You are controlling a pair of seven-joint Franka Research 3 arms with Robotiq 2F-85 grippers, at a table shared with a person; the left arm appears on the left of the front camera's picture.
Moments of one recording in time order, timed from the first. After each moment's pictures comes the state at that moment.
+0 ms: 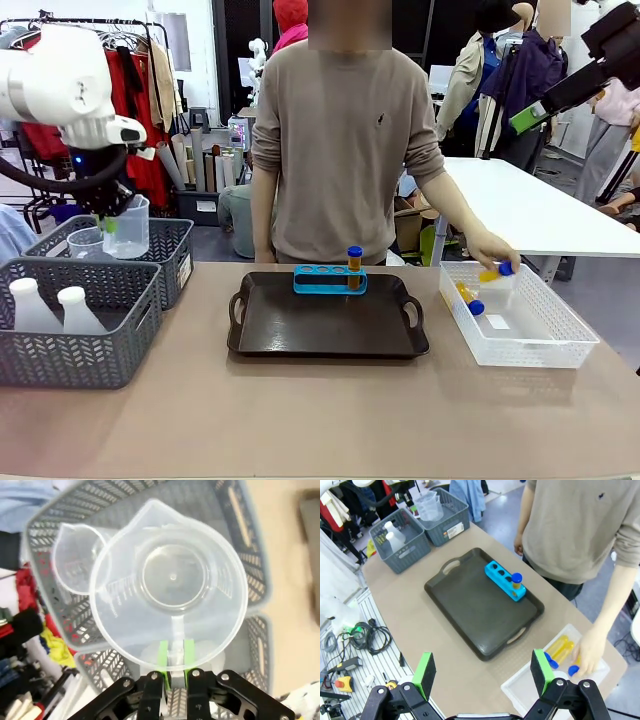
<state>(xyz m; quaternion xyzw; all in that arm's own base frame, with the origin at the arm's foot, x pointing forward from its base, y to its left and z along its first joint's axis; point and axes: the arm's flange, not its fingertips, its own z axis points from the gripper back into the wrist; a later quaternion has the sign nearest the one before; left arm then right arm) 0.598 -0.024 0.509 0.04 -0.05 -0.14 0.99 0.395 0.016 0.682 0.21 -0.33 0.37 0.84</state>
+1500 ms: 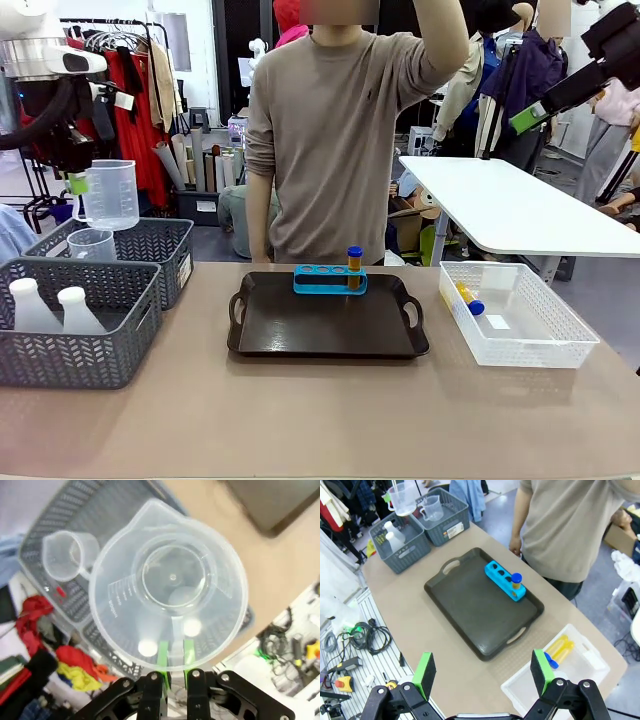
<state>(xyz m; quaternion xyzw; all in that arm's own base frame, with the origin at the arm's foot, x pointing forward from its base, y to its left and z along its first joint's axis) 0.536 -0.011 0.615 -0.03 -0.02 -0.32 0.95 0.395 0.016 0.682 0.21 -0.33 0.37 0.84</state>
